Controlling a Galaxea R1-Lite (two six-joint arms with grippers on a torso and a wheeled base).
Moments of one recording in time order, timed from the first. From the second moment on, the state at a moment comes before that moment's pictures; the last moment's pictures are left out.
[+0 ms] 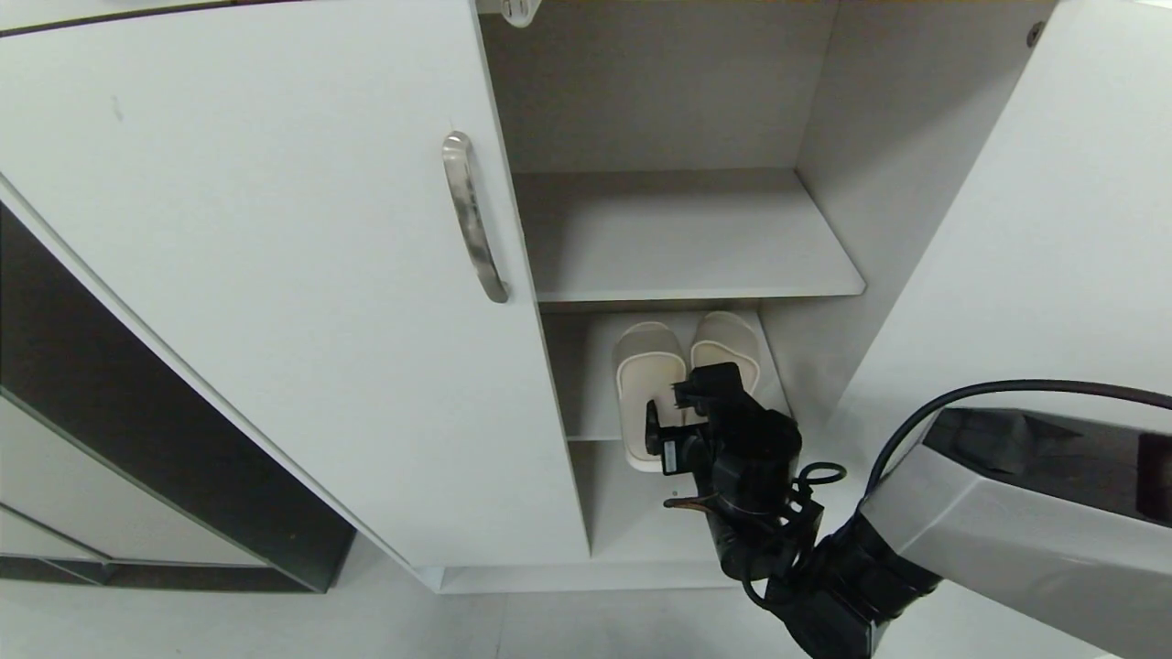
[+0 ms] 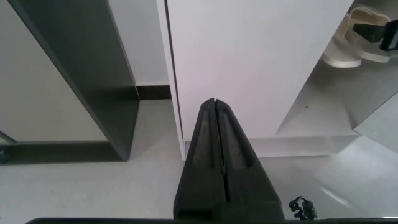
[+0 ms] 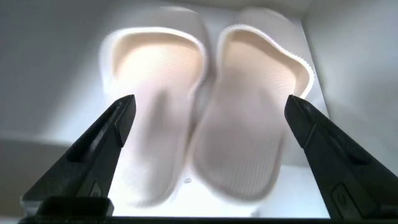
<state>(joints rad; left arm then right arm) 0.00 0.00 0.00 0.00 0.02 0.00 0.80 2.27 -0.97 -1.35 -0.69 -0.09</state>
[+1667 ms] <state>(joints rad) 0.00 0.00 0.00 0.00 0.02 0.00 0.81 2.22 -0.91 -1.36 -0.69 -0.09</state>
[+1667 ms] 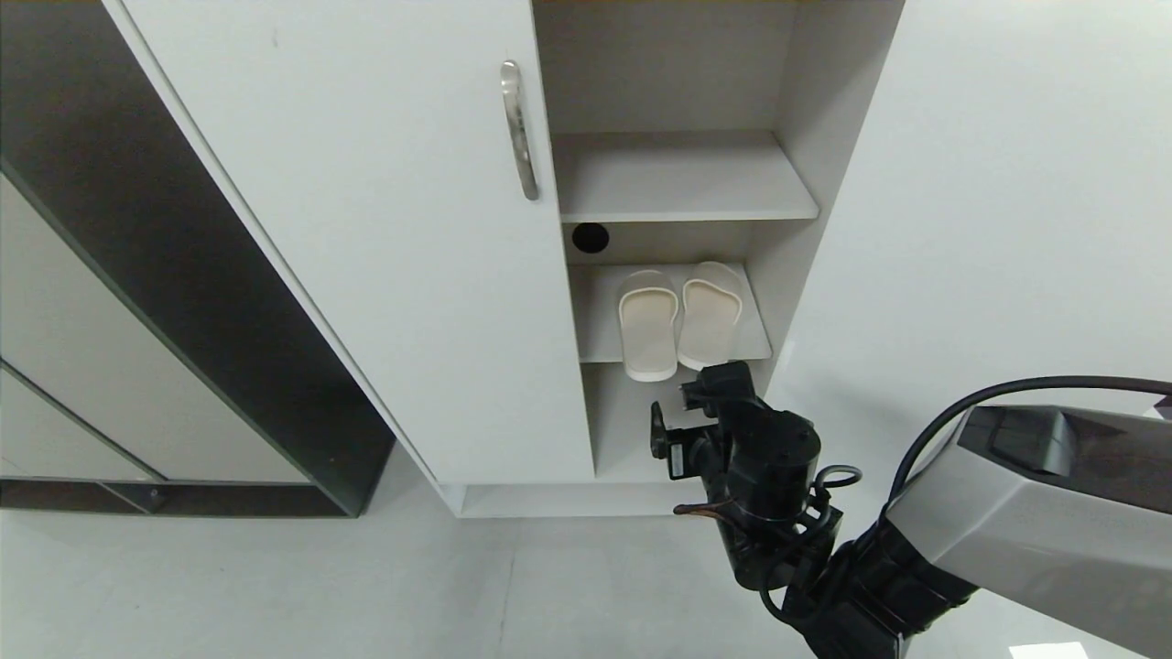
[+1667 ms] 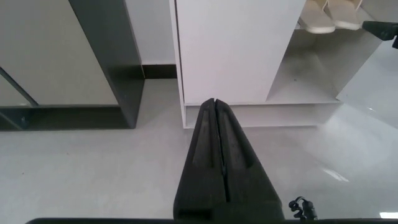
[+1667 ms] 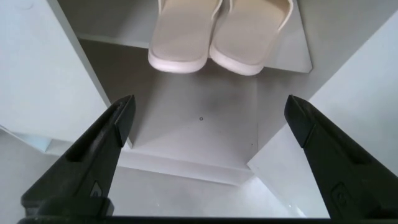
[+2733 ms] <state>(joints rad) 0.00 0.00 0.00 0.00 0.03 0.01 0.81 2.21 -0.91 -1.35 -0.68 -0.09</state>
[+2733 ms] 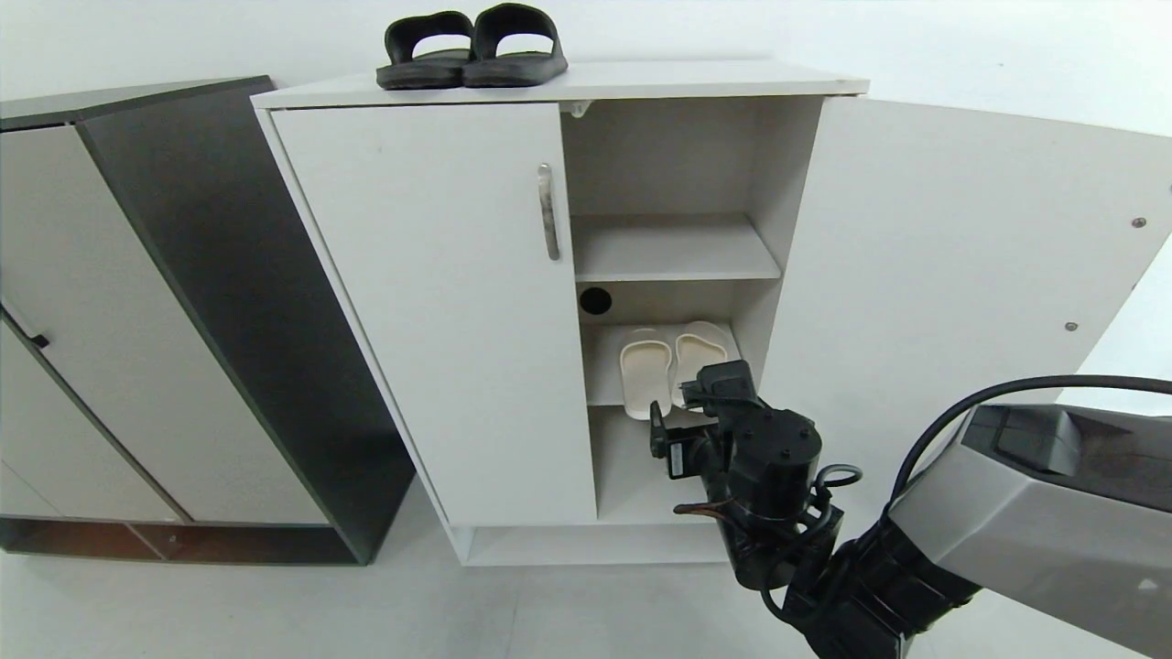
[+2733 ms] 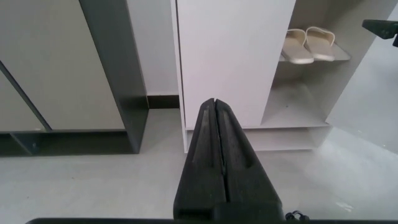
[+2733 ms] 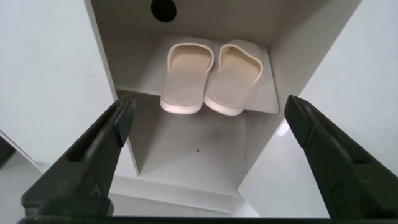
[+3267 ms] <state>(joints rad) 0.00 0.00 0.00 0.00 0.03 0.00 0.80 2.21 -0.89 -1.35 -0.68 -0.09</state>
